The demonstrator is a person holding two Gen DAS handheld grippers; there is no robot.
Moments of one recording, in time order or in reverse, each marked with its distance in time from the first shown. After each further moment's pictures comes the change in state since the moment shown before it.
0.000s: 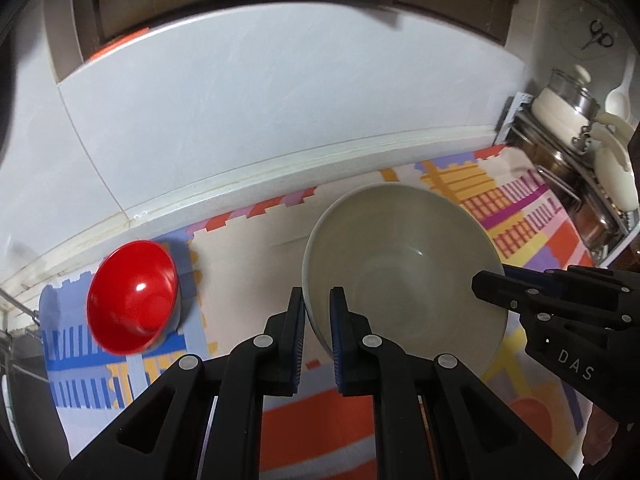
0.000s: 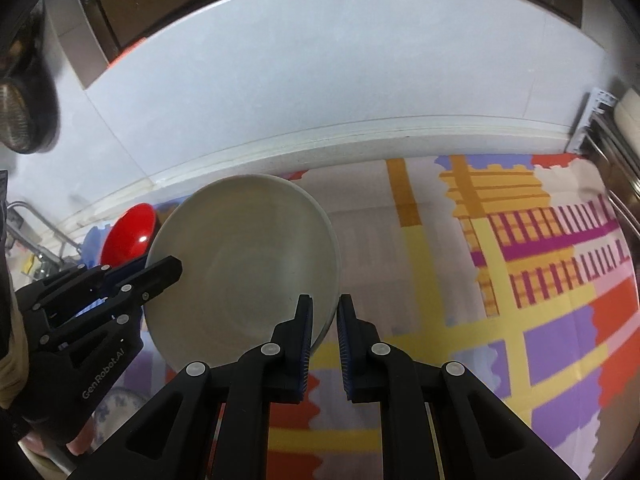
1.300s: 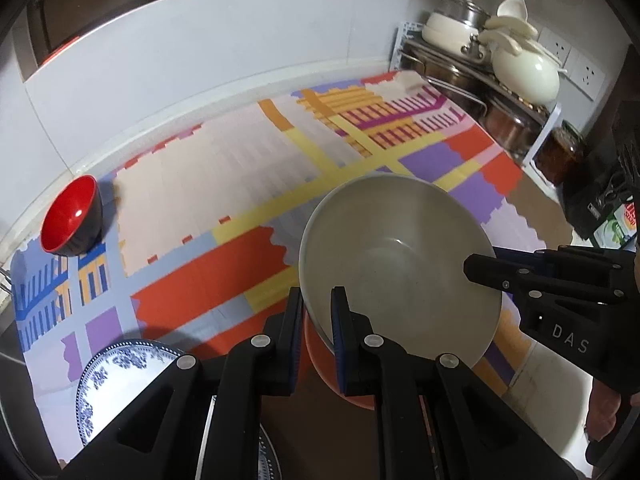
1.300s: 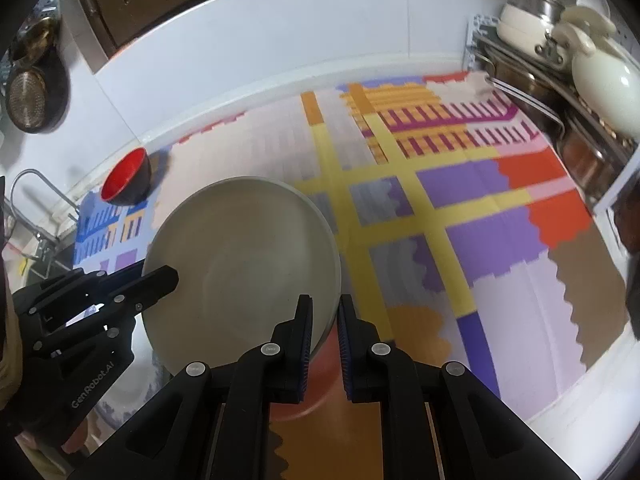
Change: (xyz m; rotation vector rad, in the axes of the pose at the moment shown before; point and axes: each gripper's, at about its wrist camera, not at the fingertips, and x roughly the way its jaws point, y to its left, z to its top) left arm -0.057 -0.107 -0.112 0.155 0.100 -0.140; right arm -0.099 -0.054 -0.155 0.128 0.034 -0.089
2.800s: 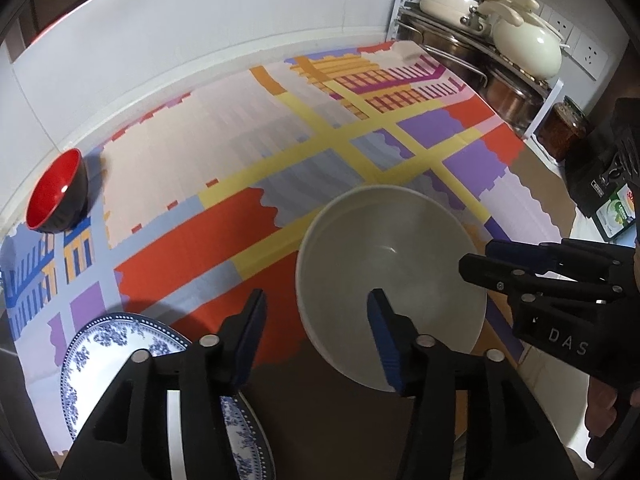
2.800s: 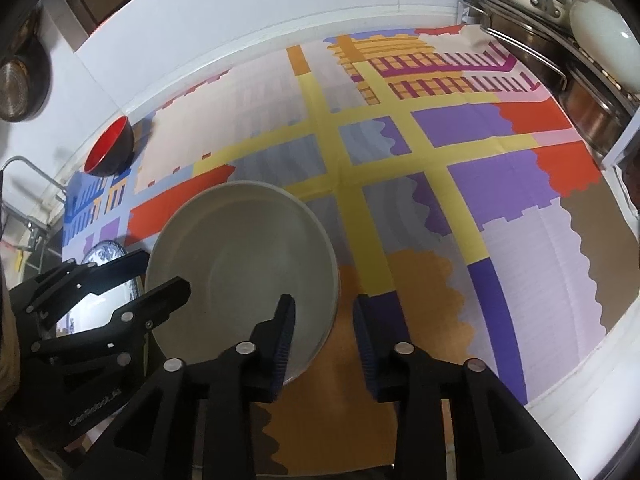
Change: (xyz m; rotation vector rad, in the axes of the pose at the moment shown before) left arm 0.018 0.000 -0.017 0.003 0.071 -0.014; right arm 0.024 -0.009 -0.024 0.037 0.084 -0.011
